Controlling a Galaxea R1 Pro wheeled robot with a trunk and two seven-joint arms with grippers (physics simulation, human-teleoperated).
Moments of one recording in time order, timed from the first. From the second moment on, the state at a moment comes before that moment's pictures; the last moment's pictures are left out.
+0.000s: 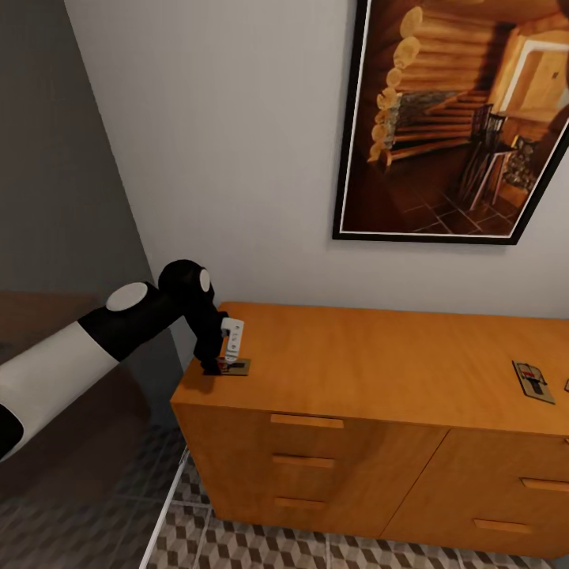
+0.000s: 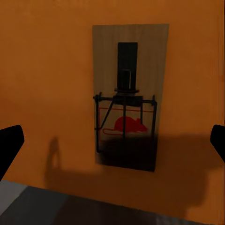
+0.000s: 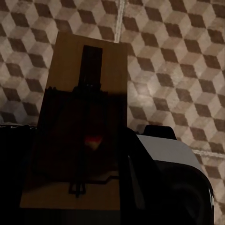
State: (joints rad) left arm -1.34 0.26 -0.95 -1.15 -0.63 0.64 -1.56; right arm -0.14 0.15 0.11 -0.01 0.02 -0.40 -0.16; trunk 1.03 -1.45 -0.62
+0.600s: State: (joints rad) left arm -1.34 0.27 -0.95 -1.15 -0.55 0.63 -1.56; right arm -0.14 0.15 0.11 -0.01 0.02 -0.40 -0.16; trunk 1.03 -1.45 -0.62
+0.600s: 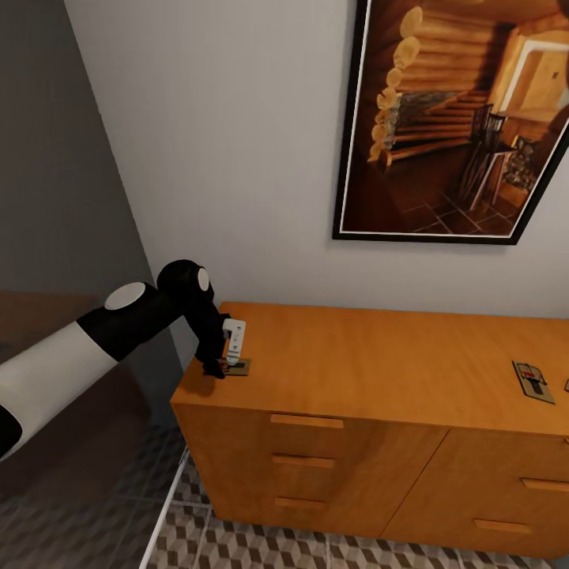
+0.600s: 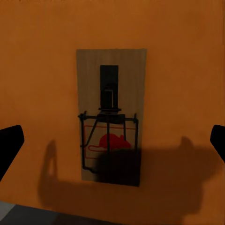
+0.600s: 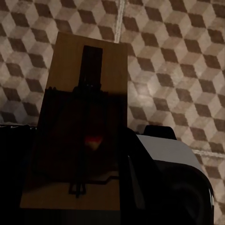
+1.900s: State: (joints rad) left arm -1.34 0.28 -0.96 -1.15 -0.55 0.63 -1.56; right arm -0.14 0.15 0.11 -0.02 0.02 -0.40 -0.16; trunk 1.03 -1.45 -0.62
